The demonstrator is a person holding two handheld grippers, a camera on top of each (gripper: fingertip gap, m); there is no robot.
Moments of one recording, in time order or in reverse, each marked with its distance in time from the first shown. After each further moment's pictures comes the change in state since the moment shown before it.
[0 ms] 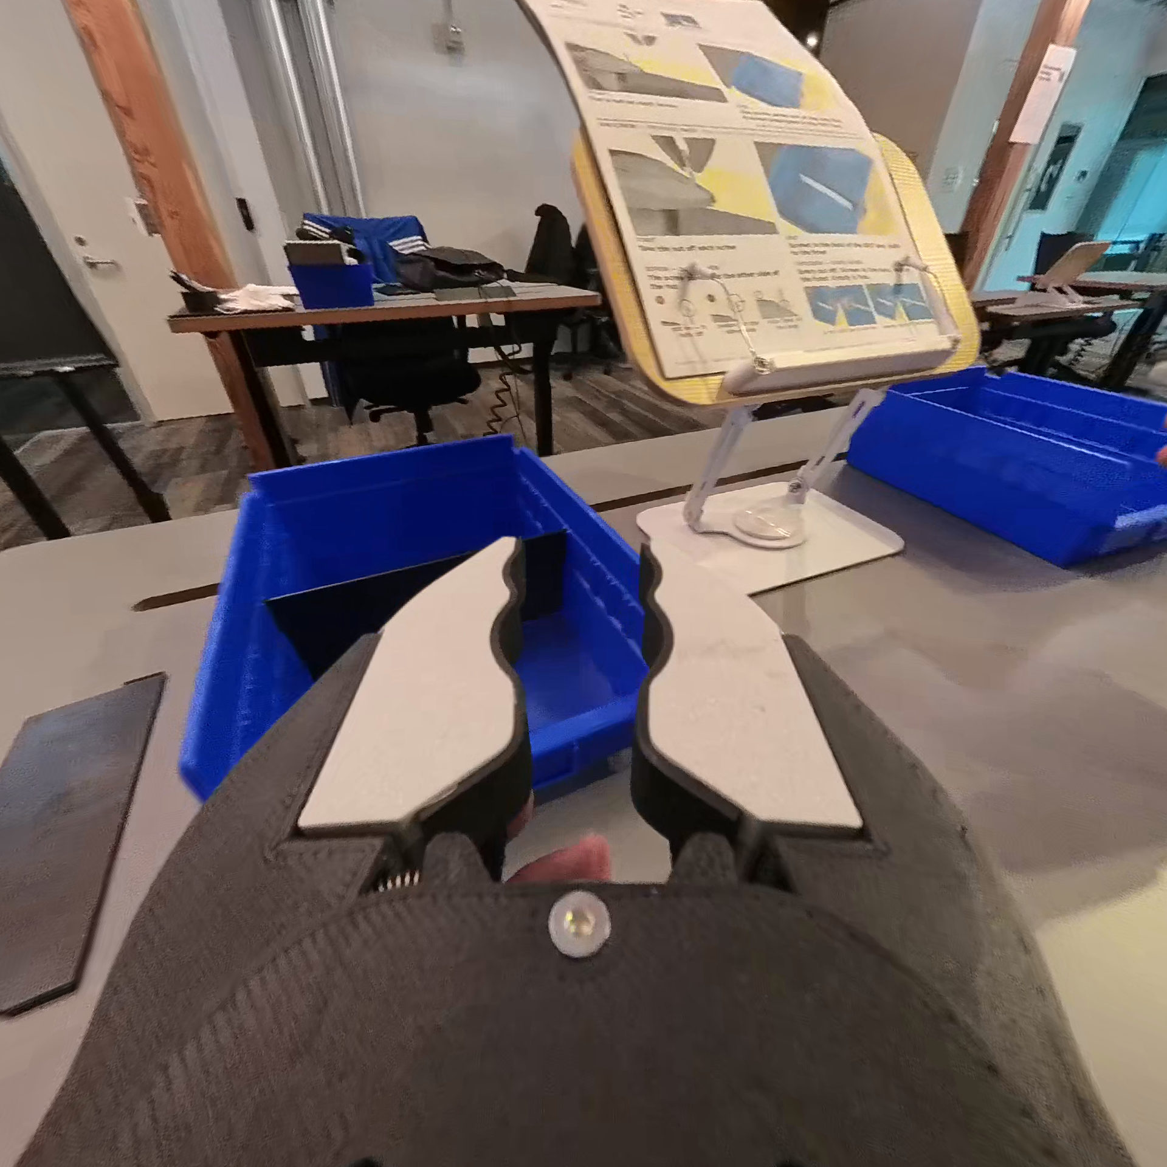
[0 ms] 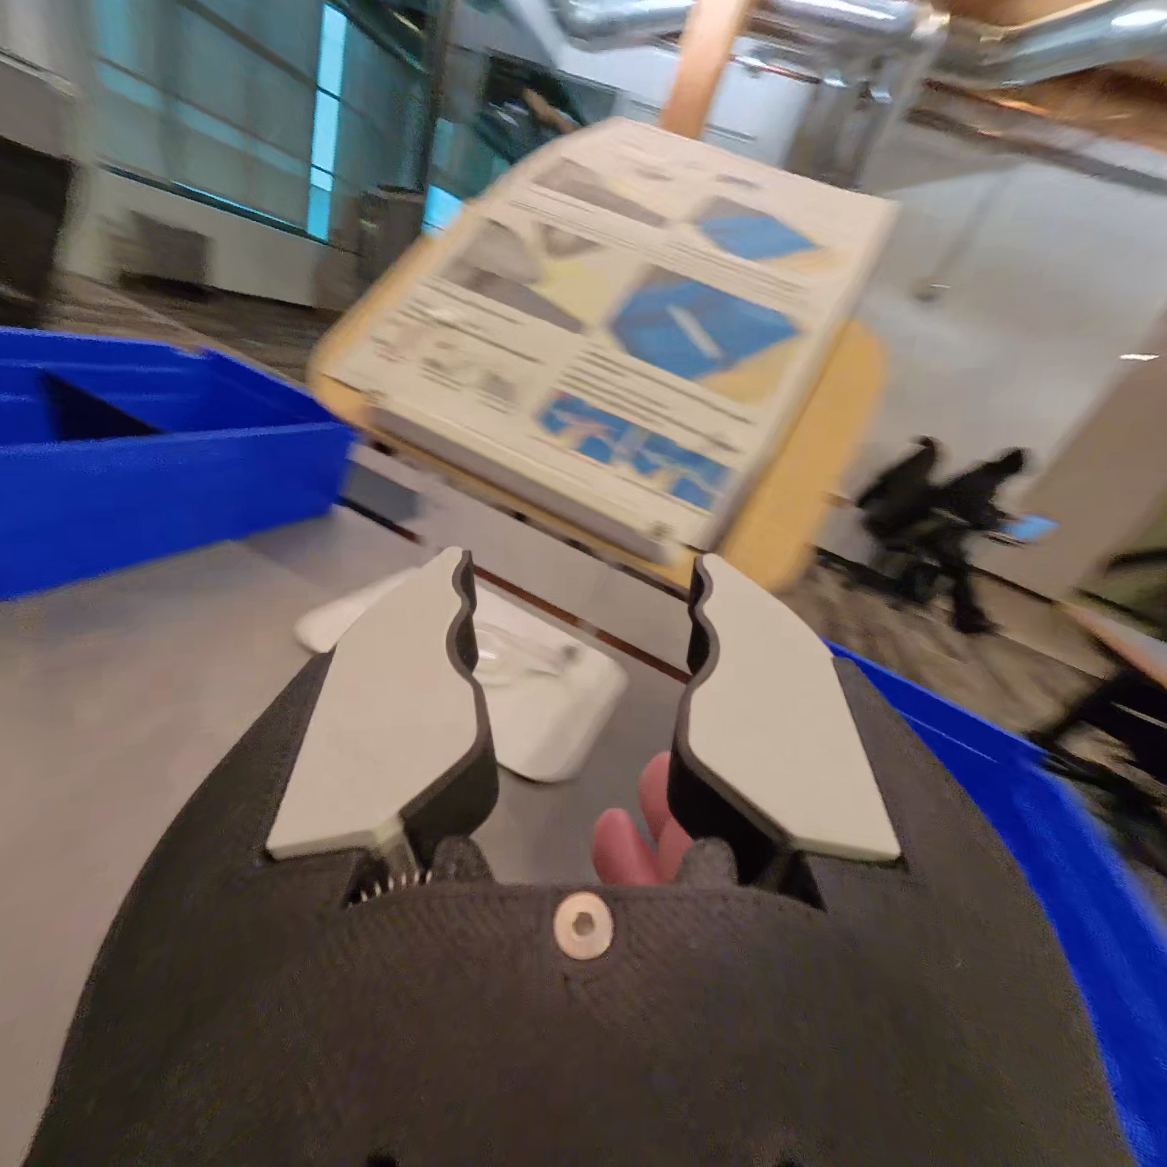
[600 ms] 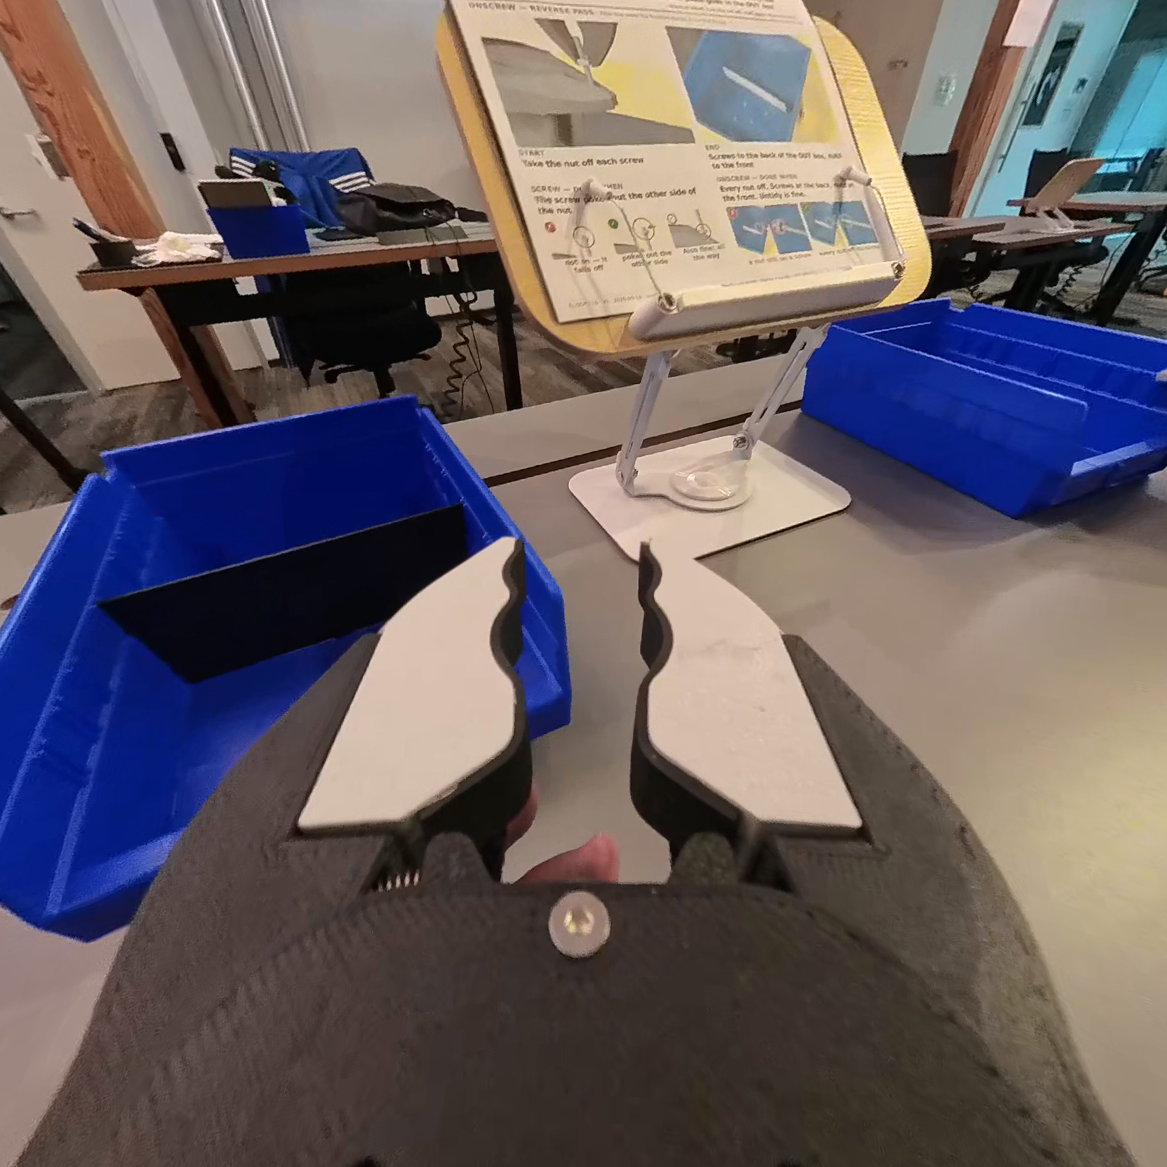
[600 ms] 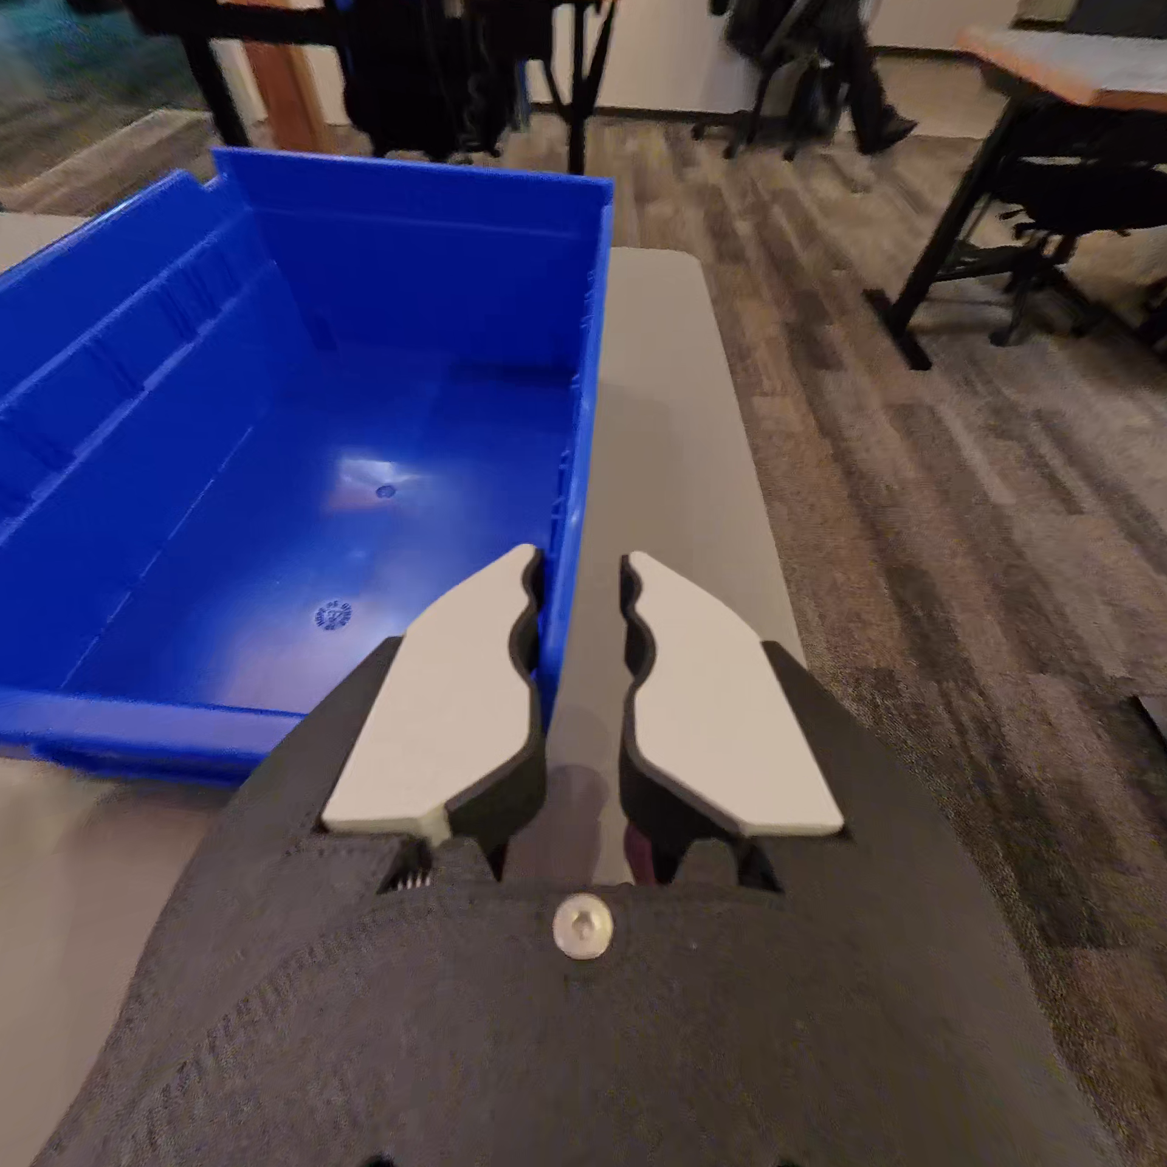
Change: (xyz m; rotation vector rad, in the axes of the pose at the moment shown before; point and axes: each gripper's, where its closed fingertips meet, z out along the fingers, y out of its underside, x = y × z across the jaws) left arm 0.060 0.020 0.027 -0.084 0.036 0.024; right arm 0.249 0.211 -0.090 -0.539 0.294 0.345
